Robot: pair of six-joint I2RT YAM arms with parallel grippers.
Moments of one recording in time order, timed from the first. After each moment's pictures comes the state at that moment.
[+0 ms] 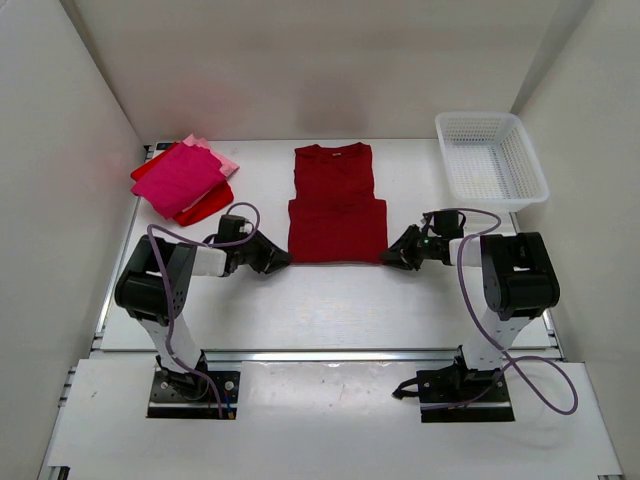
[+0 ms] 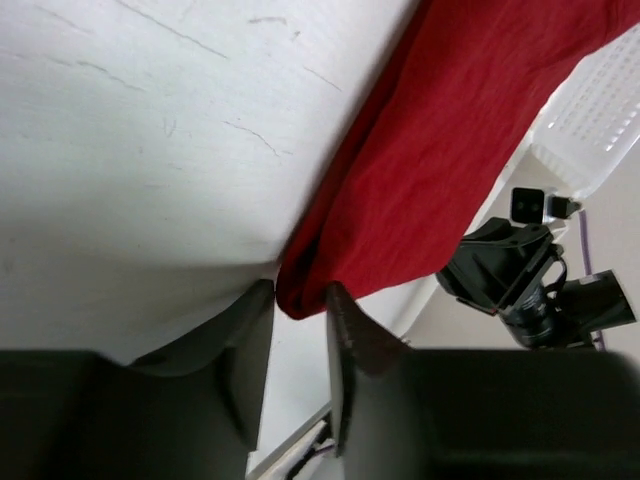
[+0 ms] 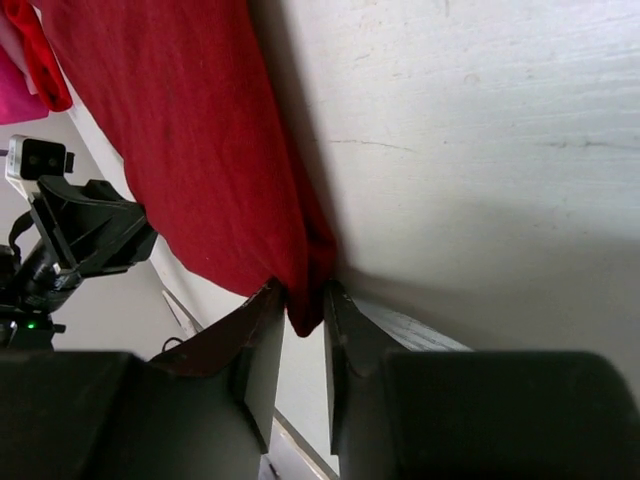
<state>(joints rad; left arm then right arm) -0.25 1.75 0.68 0.26 0.49 -1.14 0.06 1.76 0.74 0.09 -0.69 0.80</state>
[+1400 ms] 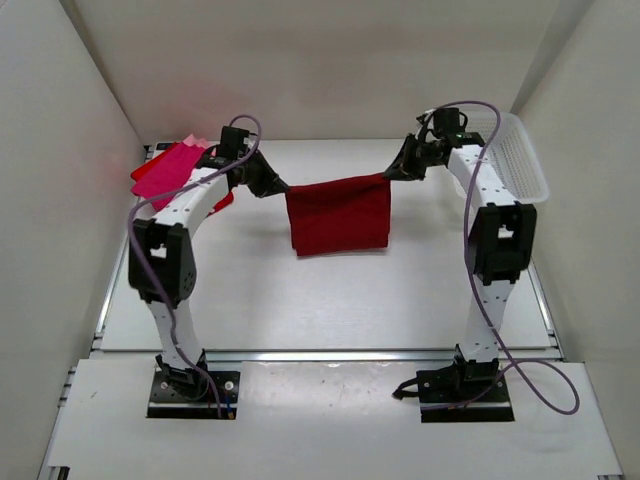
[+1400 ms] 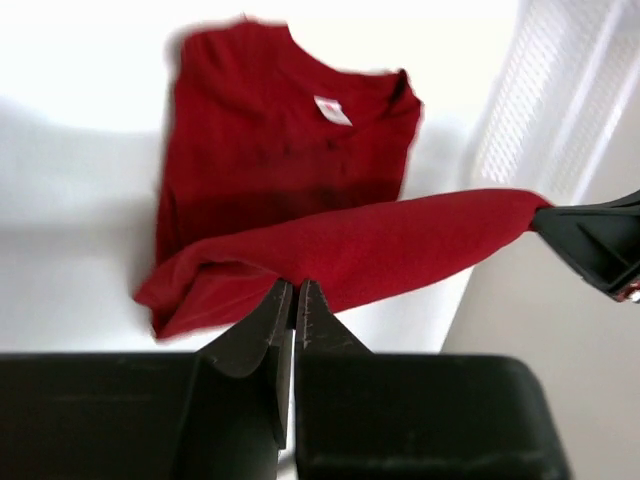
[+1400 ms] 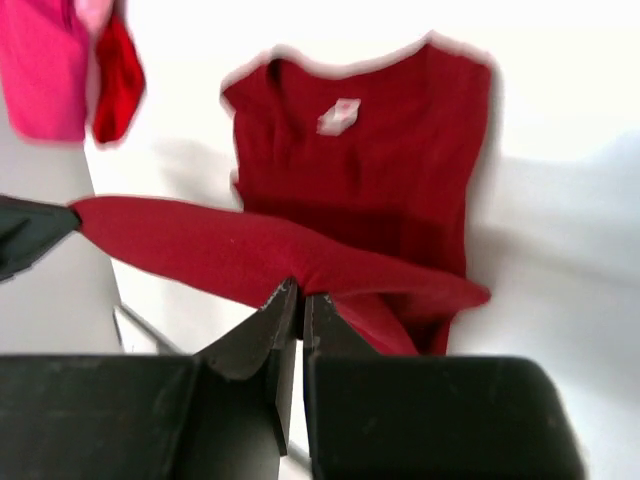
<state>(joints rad) -0.24 1.83 1.54 -0.52 0.37 -0.84 0.07 1.98 1.78 -0.71 -0.60 0.45</state>
